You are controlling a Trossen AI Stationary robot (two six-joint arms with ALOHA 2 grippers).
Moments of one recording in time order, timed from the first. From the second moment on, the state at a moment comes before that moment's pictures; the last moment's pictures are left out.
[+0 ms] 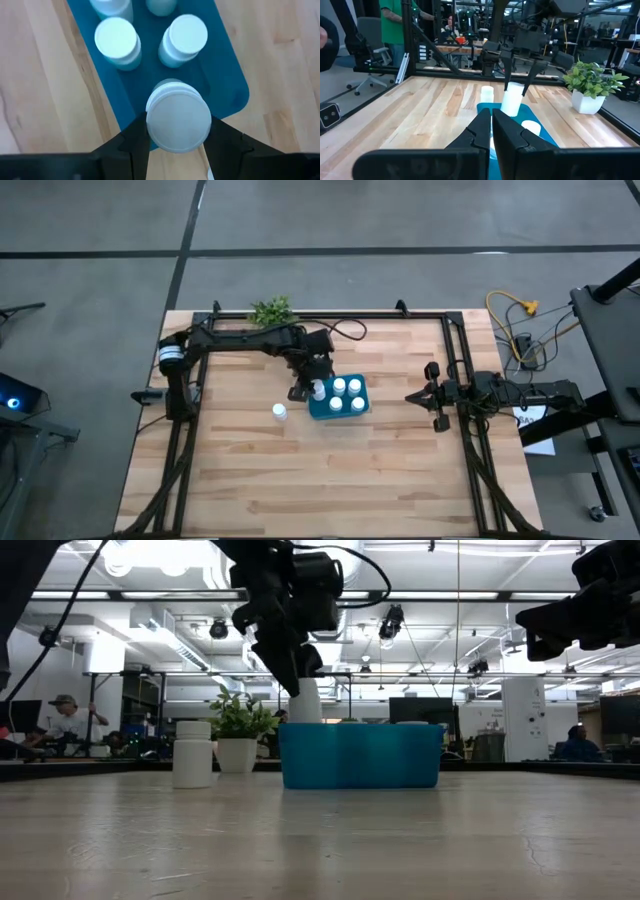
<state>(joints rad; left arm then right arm) 0.23 1.85 1.56 -0.93 0.25 0.44 0.05 0.03 0.03 0.00 -0.02 -0.02</state>
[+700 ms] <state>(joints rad) 0.19 1.86 1.55 -0.87 0.19 0.45 0.05 0.03 0.03 0.00 -0.02 -0.02</state>
